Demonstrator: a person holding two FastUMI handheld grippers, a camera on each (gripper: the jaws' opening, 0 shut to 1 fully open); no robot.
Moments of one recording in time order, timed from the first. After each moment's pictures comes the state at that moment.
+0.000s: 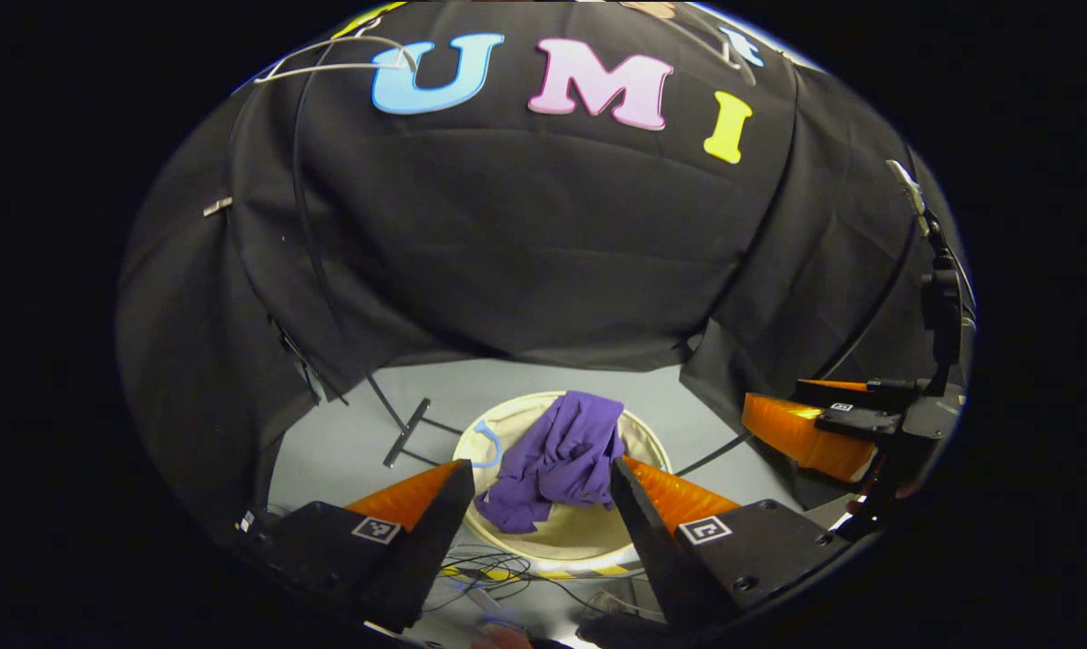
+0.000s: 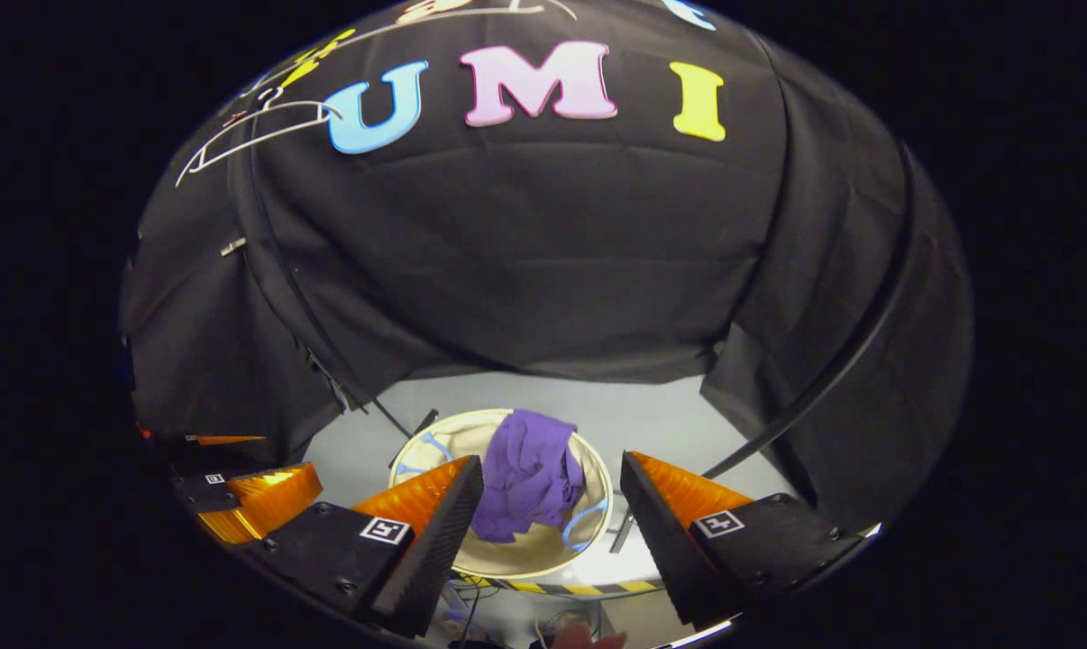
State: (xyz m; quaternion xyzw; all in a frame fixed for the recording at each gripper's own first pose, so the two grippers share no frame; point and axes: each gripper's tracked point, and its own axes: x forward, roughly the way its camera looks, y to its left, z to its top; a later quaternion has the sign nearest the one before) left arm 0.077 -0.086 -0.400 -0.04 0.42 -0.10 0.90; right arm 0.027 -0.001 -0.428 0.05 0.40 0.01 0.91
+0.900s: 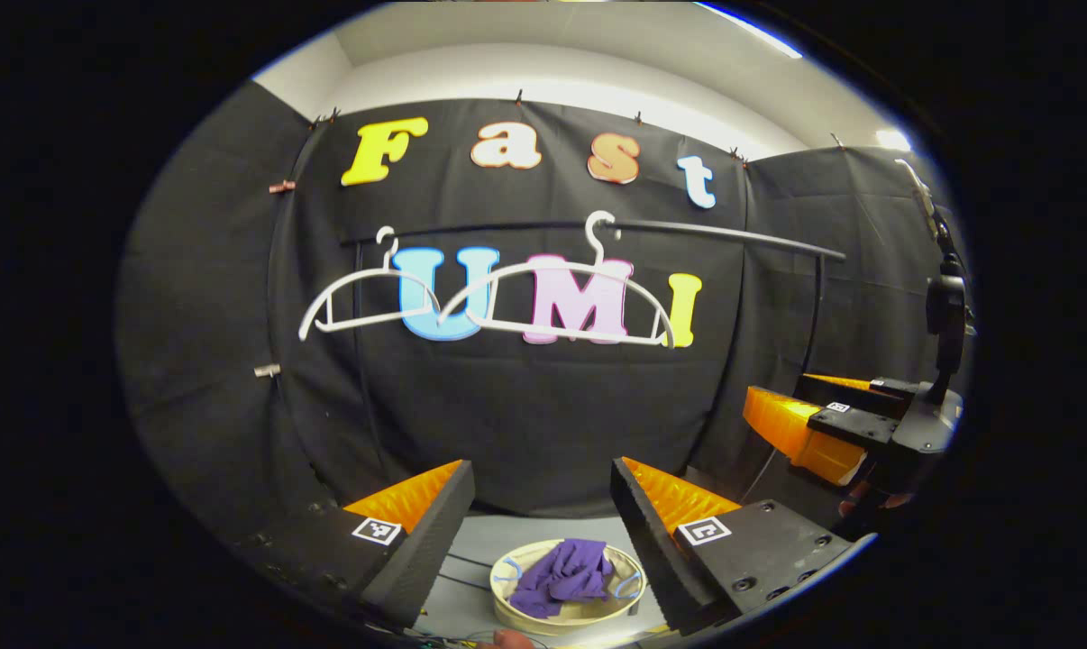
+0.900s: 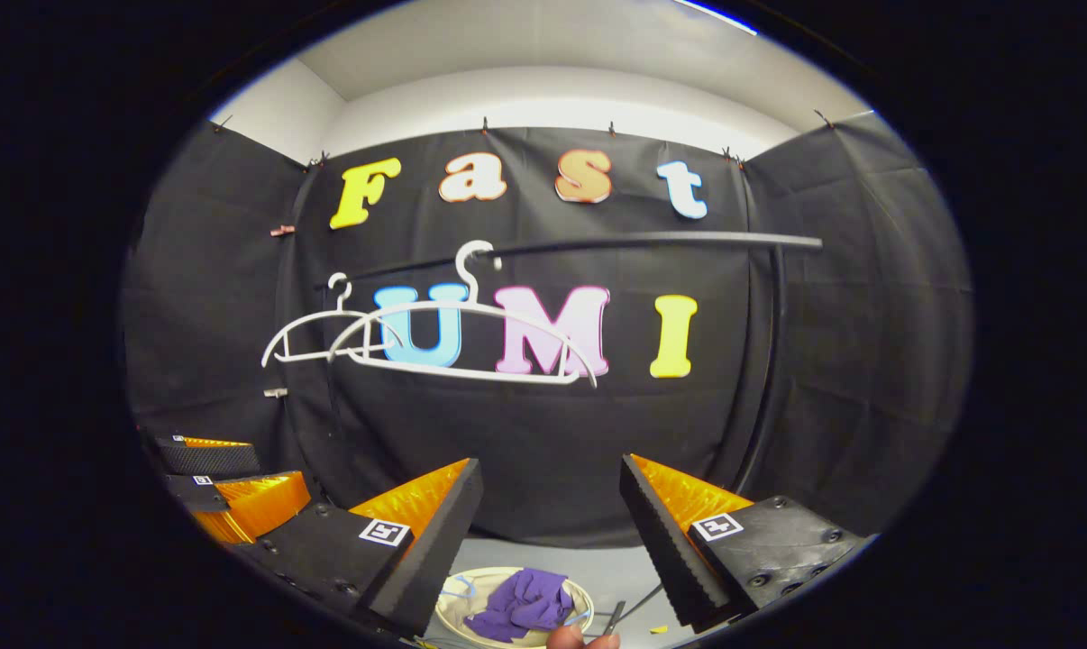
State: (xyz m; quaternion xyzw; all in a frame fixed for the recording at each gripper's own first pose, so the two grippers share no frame) left arm 0.008 -0.013 -0.070 -0.03 0.13 -0.09 0.99; right arm 0.030 0.018 -0.059 0.03 0.09 -0.01 1.00
